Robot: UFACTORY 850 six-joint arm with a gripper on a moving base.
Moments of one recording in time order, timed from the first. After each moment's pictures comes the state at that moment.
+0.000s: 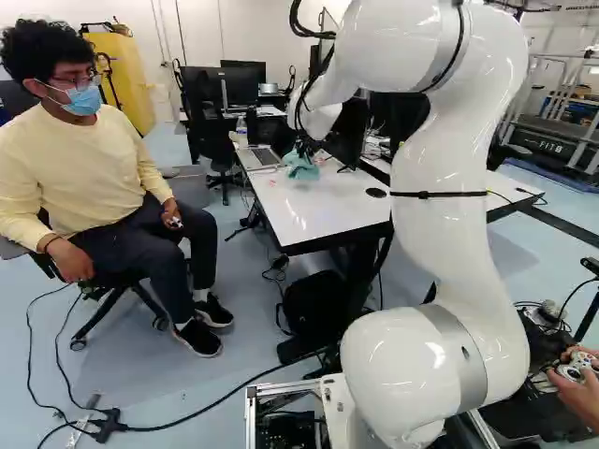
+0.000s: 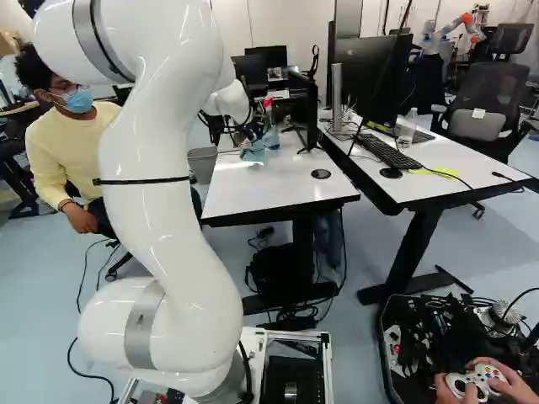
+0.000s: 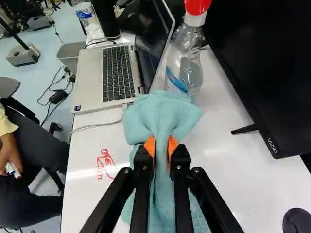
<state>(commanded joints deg) 2.6 -28.1 -78.0 0.0 -2.8 0.0</state>
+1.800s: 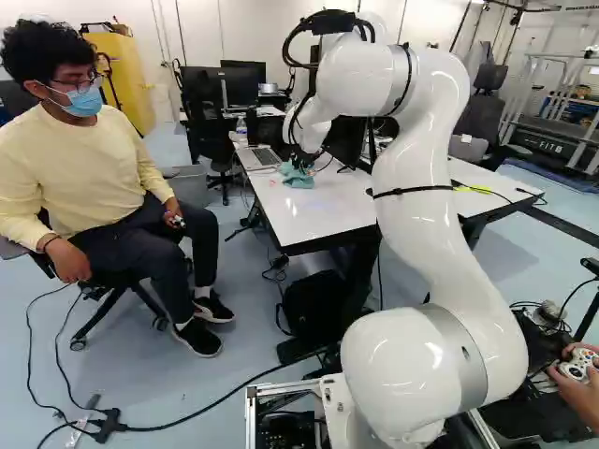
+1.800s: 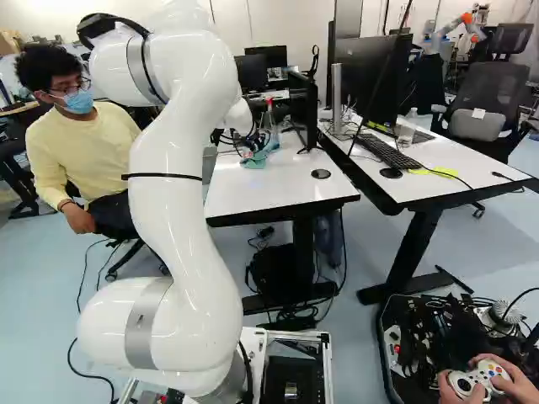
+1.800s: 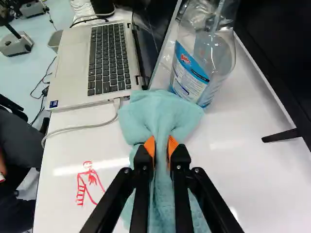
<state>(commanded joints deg) 2.9 -38.3 -84.8 0.0 -1.8 0.0</state>
